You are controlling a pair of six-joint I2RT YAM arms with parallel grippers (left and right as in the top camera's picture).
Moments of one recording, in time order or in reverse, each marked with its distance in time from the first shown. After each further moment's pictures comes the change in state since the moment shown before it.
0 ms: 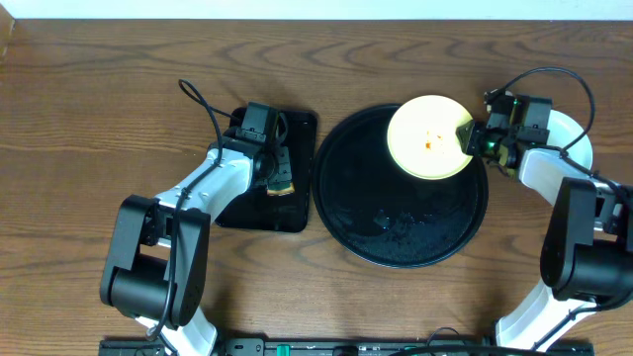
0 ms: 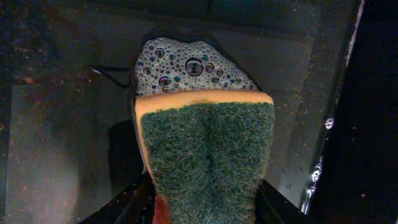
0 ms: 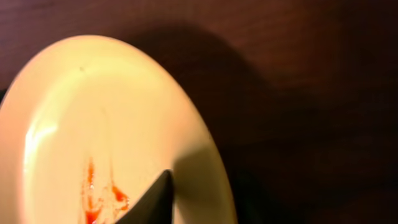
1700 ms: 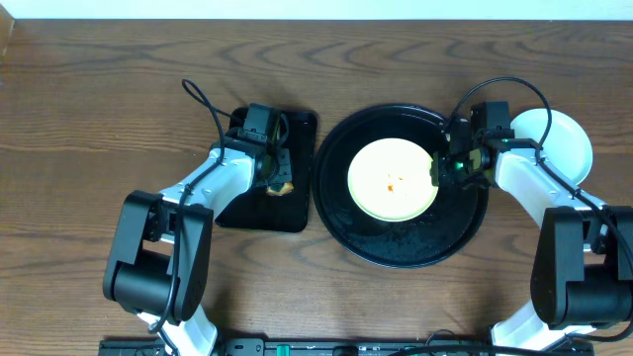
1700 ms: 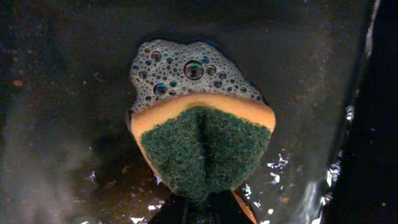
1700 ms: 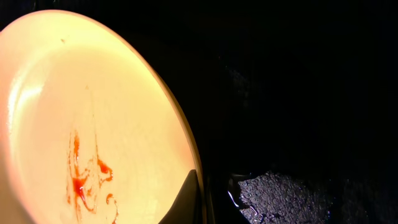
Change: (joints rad) left arm -0.001 0.021 0.000 0.010 -0.012 0.031; right arm 0.183 -0.128 0.006 -0.484 0.054 -0.050
